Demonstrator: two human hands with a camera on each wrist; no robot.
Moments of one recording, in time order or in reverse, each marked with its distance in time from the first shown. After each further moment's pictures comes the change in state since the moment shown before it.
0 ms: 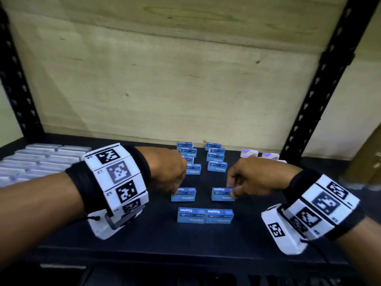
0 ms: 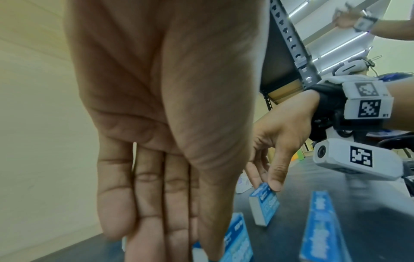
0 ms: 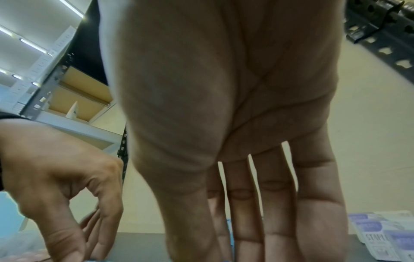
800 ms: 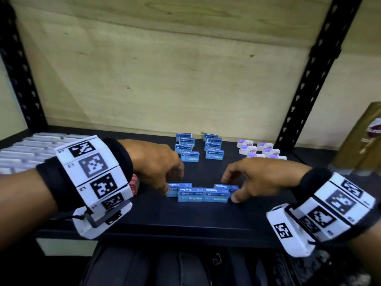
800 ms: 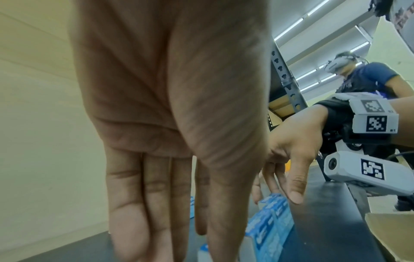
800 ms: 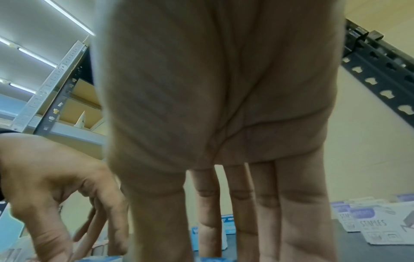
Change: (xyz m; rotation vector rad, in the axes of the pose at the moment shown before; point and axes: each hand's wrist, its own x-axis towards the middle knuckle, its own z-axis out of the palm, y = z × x) left_hand -0.042 0.004 0.019 -0.121 0.017 0.032; right_hand -0.044 -0.015 0.017 0.052 -0.054 0.024
